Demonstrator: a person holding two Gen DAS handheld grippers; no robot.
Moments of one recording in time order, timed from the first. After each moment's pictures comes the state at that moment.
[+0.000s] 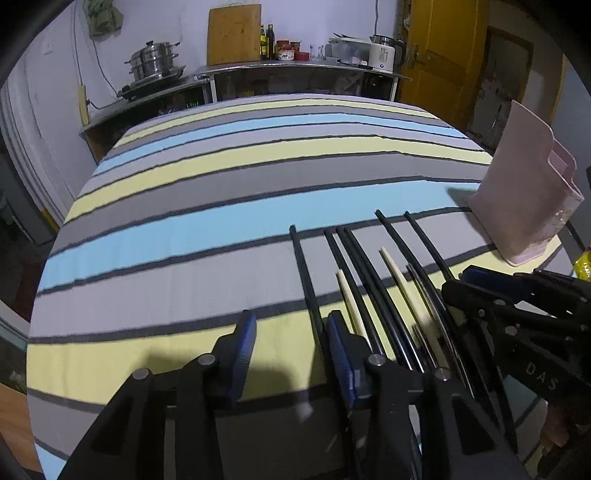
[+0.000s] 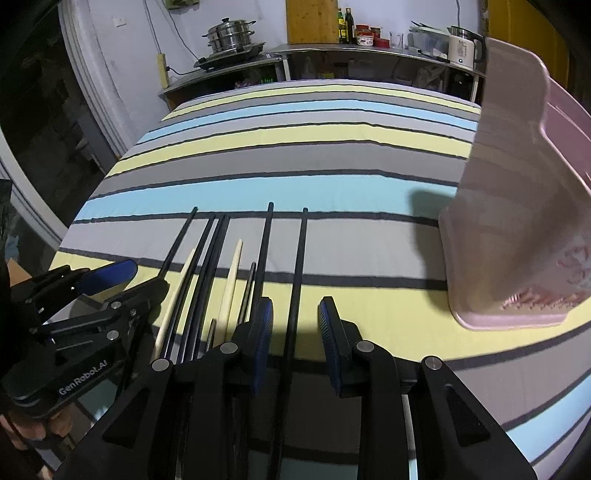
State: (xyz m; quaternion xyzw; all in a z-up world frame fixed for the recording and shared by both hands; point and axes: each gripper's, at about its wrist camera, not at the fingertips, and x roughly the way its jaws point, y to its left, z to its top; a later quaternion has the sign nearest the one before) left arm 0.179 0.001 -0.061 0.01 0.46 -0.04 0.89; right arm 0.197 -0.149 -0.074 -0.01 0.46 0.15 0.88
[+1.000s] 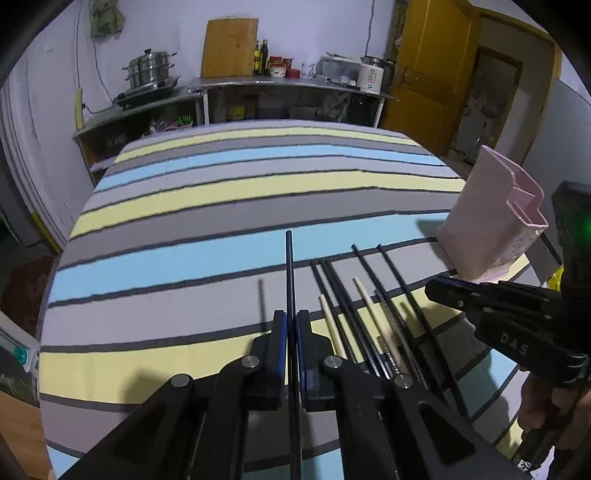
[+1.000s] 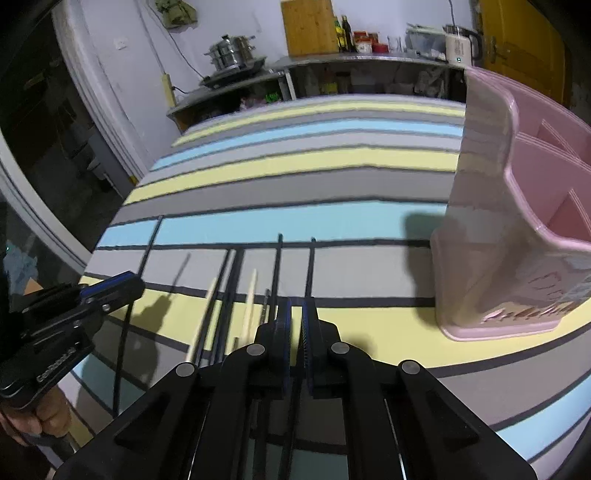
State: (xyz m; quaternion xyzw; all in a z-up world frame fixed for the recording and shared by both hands) left arm 0.167 0.018 -0.020 -0.03 0.45 -0.07 0.89; right arm 0.201 -0.160 -0.051 0.04 0.45 0.17 0.88
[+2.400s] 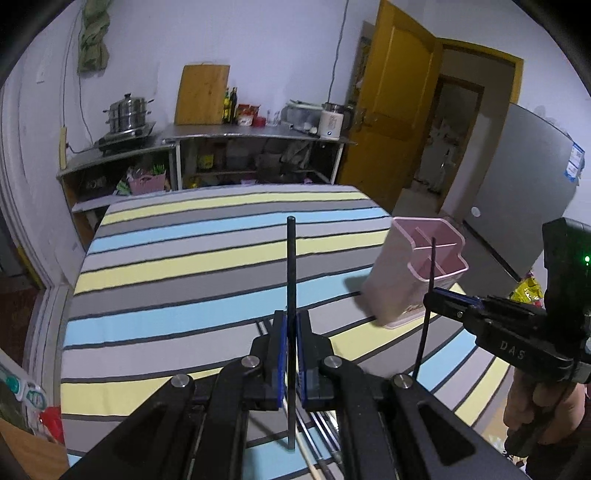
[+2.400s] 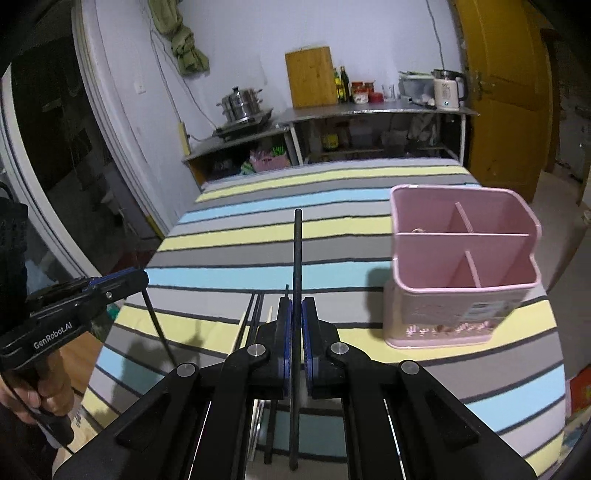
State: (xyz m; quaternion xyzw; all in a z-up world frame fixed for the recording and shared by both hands) left arm 0.121 0.002 0.091 -0.04 0.36 -0.14 0.92; right arm 0.143 -0.197 0.042 0.06 0.35 0.18 0.92
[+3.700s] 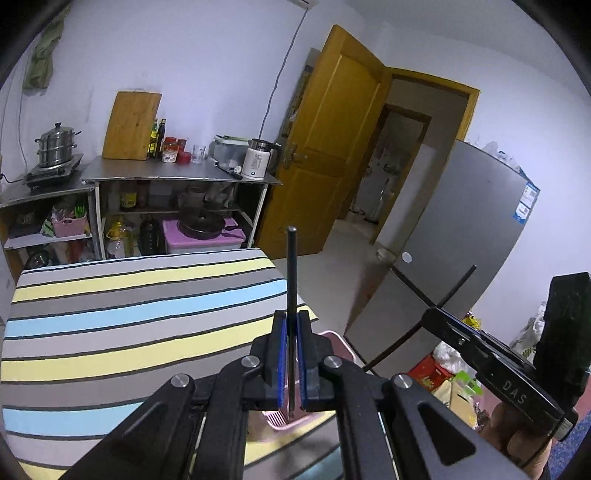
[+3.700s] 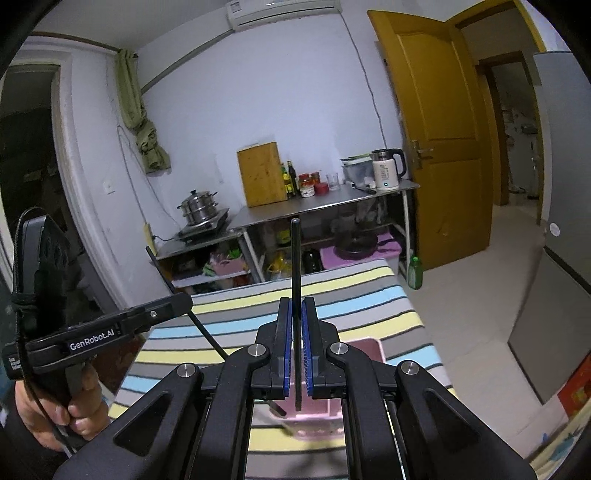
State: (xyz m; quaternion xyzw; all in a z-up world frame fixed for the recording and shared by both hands) left arm 0.235 -0.134 0.198 -0.09 0.31 -0.25 0.91; right arm 0.144 -0.328 0.163 0.12 0.21 0.09 0.97
